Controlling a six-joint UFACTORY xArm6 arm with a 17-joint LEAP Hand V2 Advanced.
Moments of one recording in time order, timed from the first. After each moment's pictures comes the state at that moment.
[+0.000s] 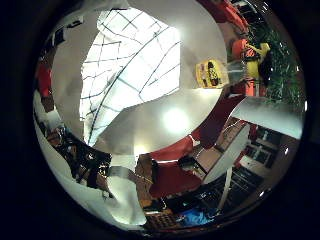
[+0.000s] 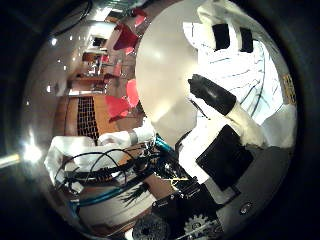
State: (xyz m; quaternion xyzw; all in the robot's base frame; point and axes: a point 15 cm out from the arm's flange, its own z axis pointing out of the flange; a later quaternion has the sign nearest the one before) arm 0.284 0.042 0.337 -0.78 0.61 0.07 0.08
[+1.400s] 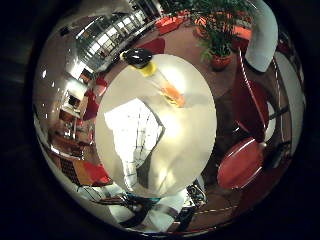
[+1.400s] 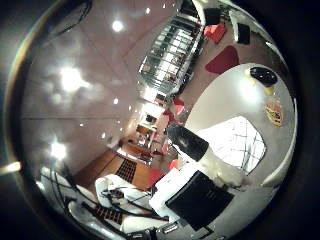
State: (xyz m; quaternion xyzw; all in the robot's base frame) arm 0.250 -0.216 0.366 -0.47 0.71 0.02 0.52
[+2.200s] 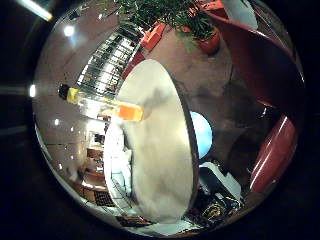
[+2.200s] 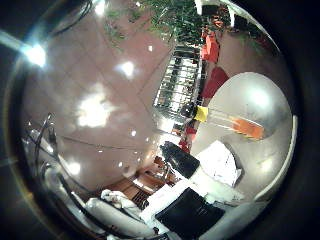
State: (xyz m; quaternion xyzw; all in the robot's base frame) arm 0.266 -0.305 0.213 -0.33 0.71 0.04 0.61
